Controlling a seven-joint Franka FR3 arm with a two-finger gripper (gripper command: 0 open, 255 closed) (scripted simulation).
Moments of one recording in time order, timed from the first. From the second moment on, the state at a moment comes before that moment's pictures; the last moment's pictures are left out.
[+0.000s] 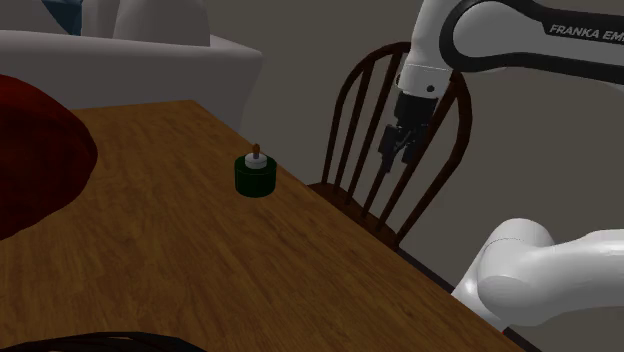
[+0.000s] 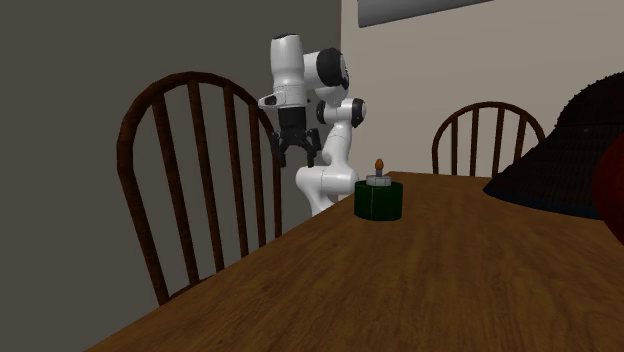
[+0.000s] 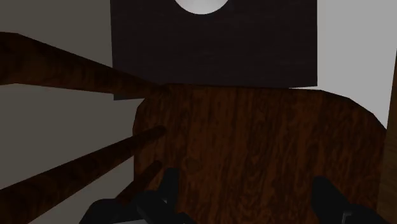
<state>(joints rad) 0.00 -0.82 0.00 -2.40 0.05 1.52 0.10</state>
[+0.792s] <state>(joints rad) 0.05 -0.56 0.18 -2.15 0.14 1.57 0.29</state>
